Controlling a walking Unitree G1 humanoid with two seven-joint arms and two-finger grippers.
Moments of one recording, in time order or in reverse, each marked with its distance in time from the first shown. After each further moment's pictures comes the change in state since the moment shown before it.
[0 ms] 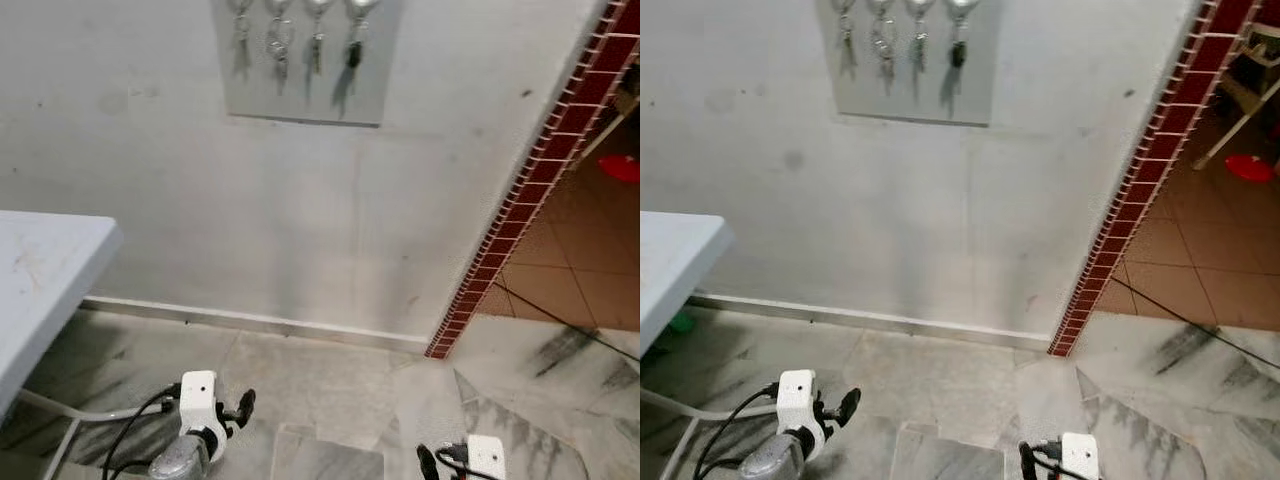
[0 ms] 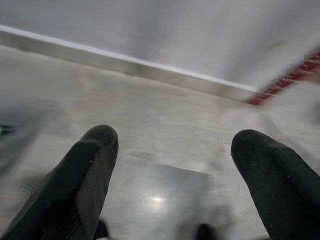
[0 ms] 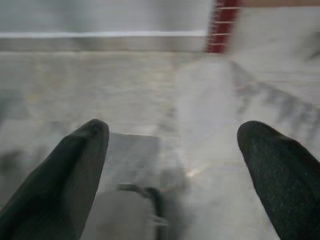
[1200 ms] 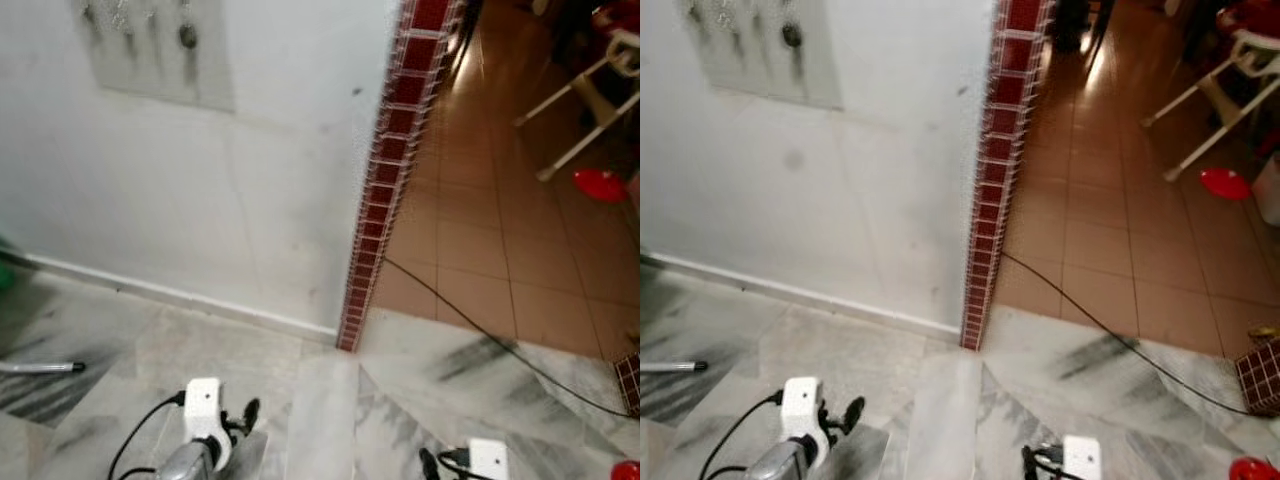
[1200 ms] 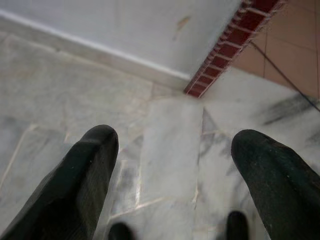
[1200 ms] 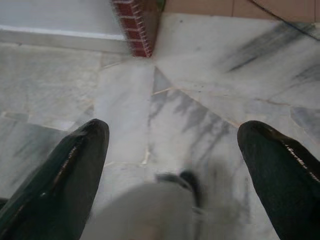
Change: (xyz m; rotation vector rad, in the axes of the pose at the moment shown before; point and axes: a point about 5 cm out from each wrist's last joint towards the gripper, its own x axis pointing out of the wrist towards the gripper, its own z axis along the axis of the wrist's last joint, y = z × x) left arm -0.003 0.020 0.007 0.024 -0.008 0.050; right arm 0.003 0.015 0.000 0.018 -0.007 0.038
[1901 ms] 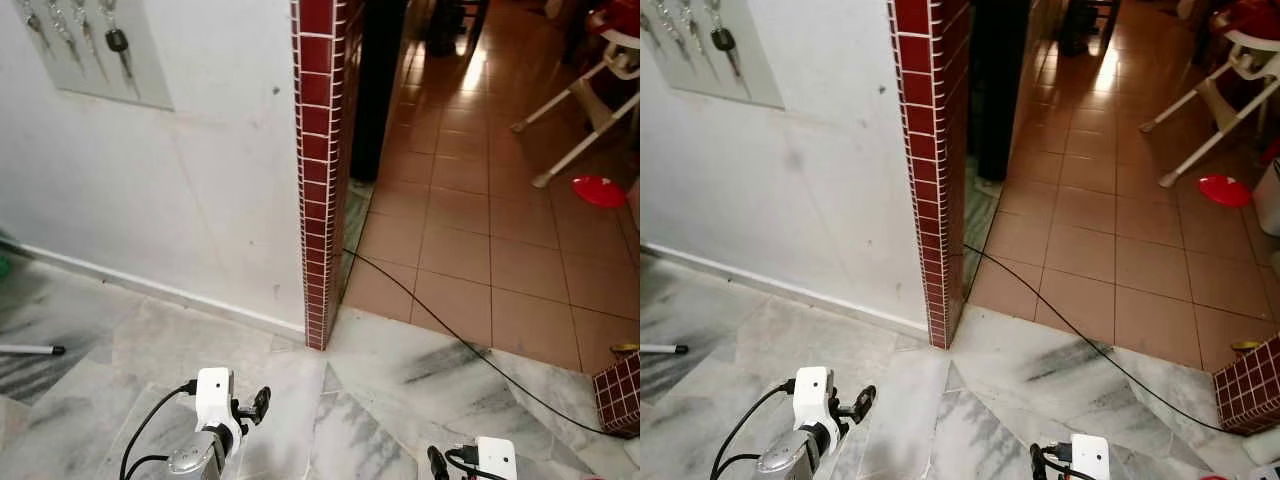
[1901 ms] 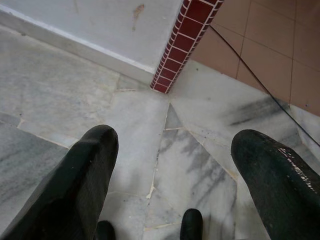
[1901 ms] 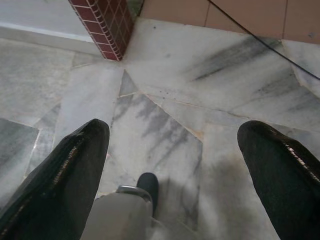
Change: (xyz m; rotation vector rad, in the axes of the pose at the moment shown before) left arm 0.003 -0.014 -0.002 -0.023 0.002 -0.031; right arm -0.001 -0.010 0.003 -0.016 -0.004 -0.022
